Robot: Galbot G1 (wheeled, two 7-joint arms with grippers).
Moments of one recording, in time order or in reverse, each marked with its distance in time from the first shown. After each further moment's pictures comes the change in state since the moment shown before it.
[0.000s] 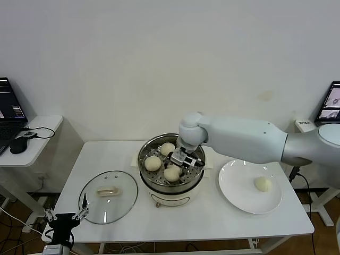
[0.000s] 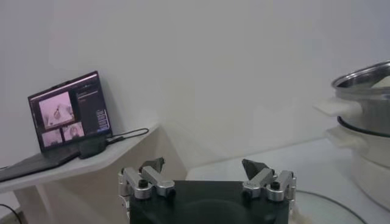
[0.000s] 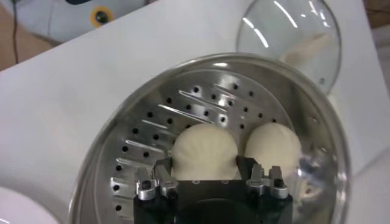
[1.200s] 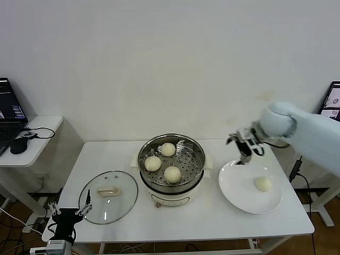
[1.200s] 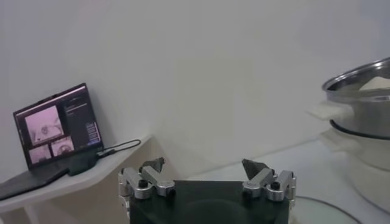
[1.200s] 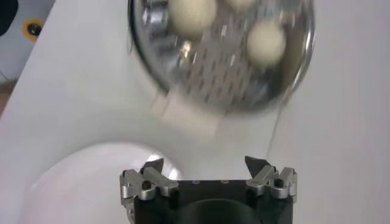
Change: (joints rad) left arm -0.024 0.049 0.025 0.004 0.024 0.008 0.006; right arm -0.098 -0.596 0.247 0.149 0.055 -0.395 -0.008
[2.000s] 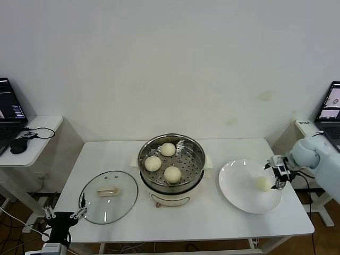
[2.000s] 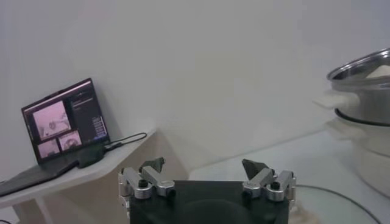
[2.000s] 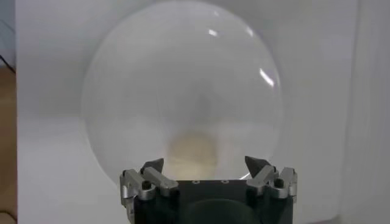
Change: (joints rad) left arm 0.020 -0.007 -0.035 0.002 -0.004 0.003 0.000; right arm -0.553 -0.014 0.493 -0.291 -0.297 0.128 -0.025
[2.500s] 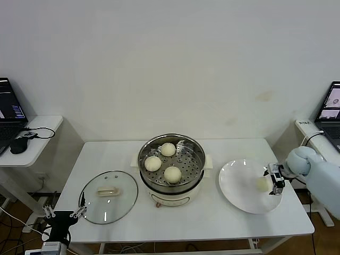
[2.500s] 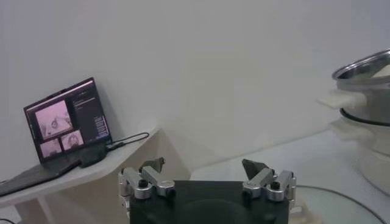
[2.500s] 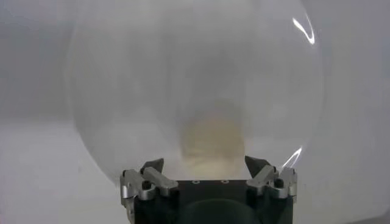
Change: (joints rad) left arm -0.013 0.001 -0.001 0.011 -0.003 0.003 0.001; right arm -0.086 0.103 0.090 -0.145 -0.081 0.036 0.031
